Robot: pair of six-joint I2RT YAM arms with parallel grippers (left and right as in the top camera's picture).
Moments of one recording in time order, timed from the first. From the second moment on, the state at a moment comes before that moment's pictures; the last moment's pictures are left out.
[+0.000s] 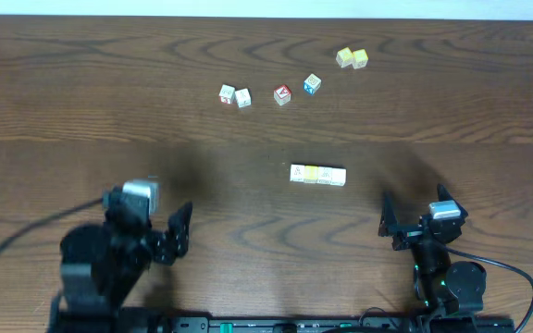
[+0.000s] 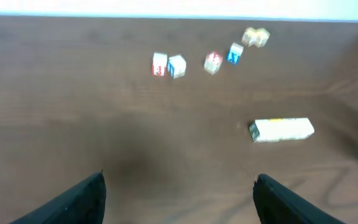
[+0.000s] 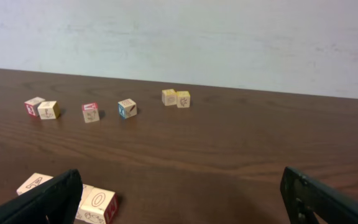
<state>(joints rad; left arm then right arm) -0.03 0.36 0.62 -0.73 0.30 -0.04 0.07 0.01 0.01 -0.07 -0.07 -0.01</state>
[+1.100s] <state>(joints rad) 0.07 0.01 0.15 -0.24 0.26 0.02 0.07 0.01 0.01 -0.07 -0.07 -0.01</state>
